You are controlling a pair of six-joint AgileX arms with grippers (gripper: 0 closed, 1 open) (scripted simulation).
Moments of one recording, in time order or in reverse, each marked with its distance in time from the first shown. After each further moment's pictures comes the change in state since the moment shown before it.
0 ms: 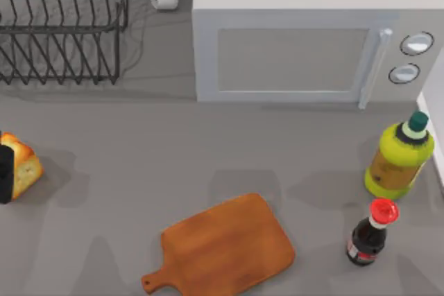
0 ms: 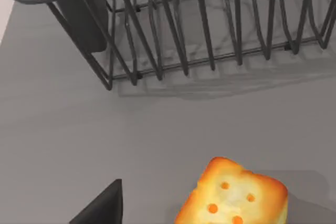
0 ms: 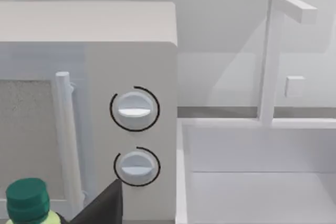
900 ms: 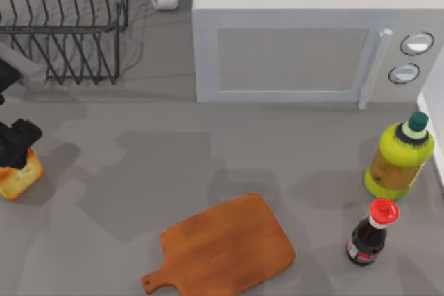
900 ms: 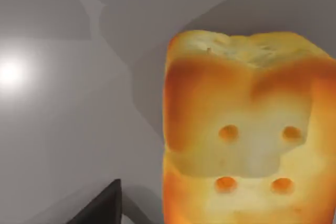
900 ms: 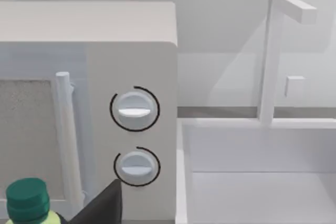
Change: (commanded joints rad) left arm 0.027 1.237 0.847 -0.679 0.007 0.461; right arm 0.000 0.000 0.000 0.000 0.000 0.000
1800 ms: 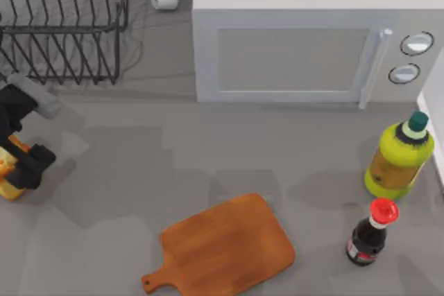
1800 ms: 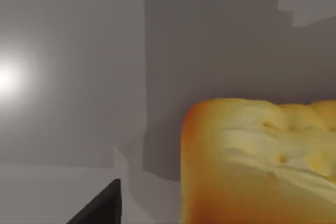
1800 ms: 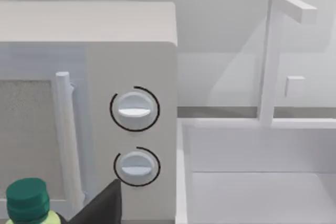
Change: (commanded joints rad) left arm 0.002 0.134 -0.097 0.211 0.000 0.021; right arm 0.000 0.000 0.000 0.000 0.000 0.000
